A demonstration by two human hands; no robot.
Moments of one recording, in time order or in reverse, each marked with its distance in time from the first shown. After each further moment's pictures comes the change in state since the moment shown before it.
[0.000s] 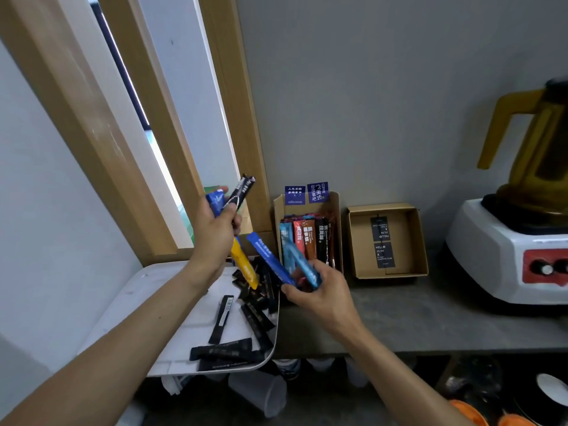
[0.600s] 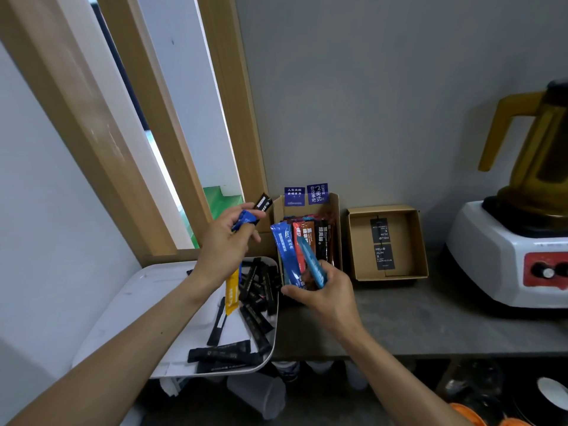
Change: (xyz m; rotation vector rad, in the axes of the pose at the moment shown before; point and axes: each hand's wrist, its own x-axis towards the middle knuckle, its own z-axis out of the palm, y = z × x) left_hand -0.013 -0.011 -0.003 0.358 -0.207 0.142; right_hand 0.003 0.003 -0.001 0.078 0.117 0.055
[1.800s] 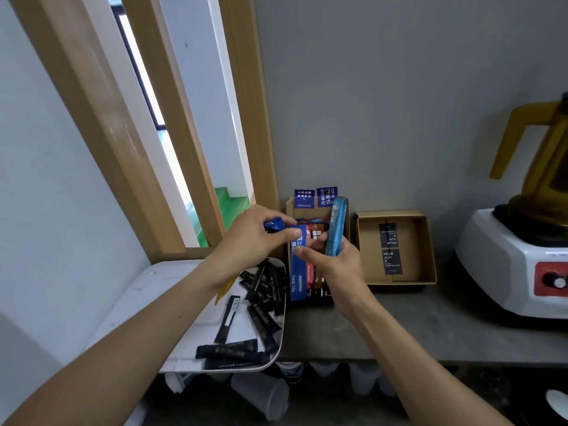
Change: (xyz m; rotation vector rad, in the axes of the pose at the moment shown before) left_hand 0.004 0.037 0.002 0.333 -0.259 0.054; right_hand 0.027 -0.041 -0.002 0.443 -0.039 0.072
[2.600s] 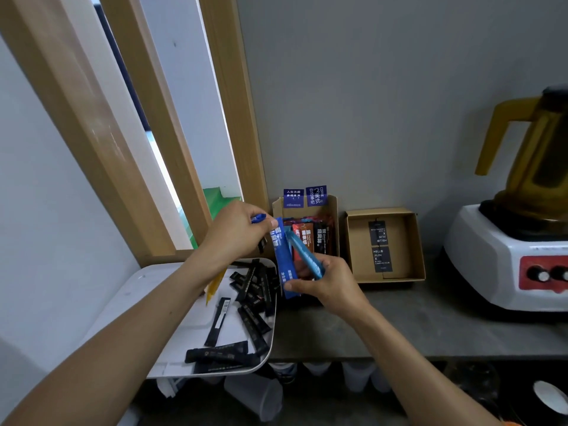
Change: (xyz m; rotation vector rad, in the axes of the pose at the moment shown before) left_hand 0.010 0.006 -0.005 0.109 0.027 -0.115; right_hand -0.001 0.021 -0.030 -0.436 -0.214 0.001
